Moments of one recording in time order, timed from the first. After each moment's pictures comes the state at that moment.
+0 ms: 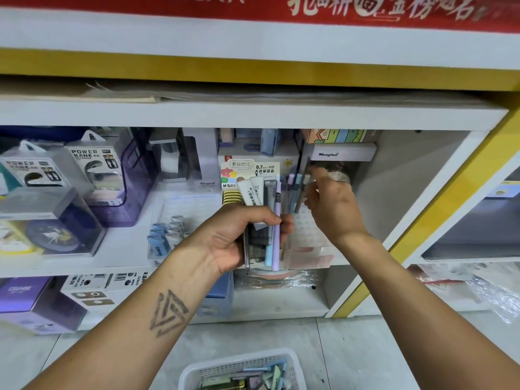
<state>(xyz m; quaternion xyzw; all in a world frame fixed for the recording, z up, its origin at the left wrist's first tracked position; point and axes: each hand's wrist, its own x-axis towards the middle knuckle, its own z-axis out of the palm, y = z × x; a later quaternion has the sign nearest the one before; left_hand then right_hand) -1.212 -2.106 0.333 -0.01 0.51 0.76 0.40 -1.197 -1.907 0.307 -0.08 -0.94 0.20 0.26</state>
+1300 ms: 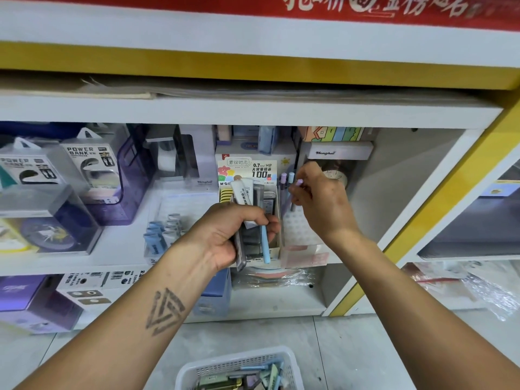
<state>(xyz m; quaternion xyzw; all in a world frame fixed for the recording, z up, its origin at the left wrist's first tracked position) -1.218 -2.105 0.325 -0.07 0.53 0.76 0.36 -1.199 -1.915 0.304 -0.03 -0.92 0.28 0.27</state>
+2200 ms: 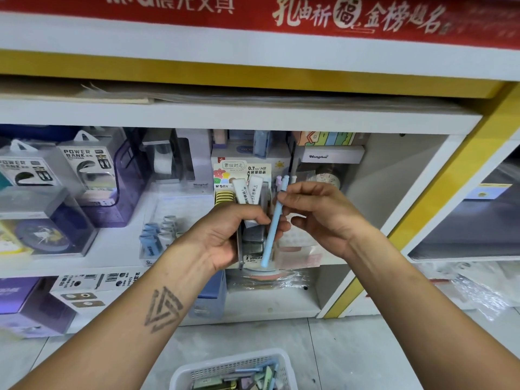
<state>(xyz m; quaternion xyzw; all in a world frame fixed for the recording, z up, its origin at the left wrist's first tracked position) -1.210 -2.101 0.334 -0.01 0.49 0.77 0.41 -1.171 -1.919 0.334 -0.10 -0.63 0.77 0.01</state>
